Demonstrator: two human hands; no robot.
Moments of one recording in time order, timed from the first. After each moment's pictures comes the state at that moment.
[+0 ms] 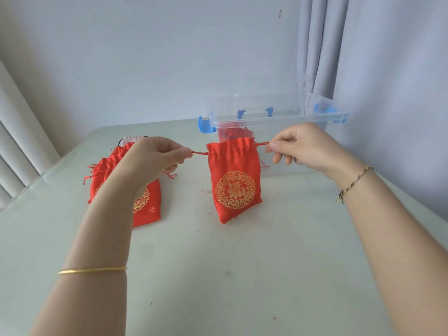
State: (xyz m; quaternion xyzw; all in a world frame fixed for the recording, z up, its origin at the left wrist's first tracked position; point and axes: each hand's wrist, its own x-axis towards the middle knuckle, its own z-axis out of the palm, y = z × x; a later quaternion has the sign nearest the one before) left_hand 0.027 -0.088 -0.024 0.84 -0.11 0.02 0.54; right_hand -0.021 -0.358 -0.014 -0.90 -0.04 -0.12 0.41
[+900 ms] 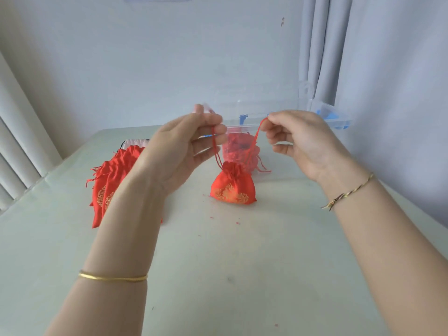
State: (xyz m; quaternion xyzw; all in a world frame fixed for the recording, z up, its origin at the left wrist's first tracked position) left_hand -0.007 -0.133 0.009 0.60 -0.19 -0.08 0.77; right_hand -0.031 -0.320 0.010 -0.73 -0.02 -0.16 0.67
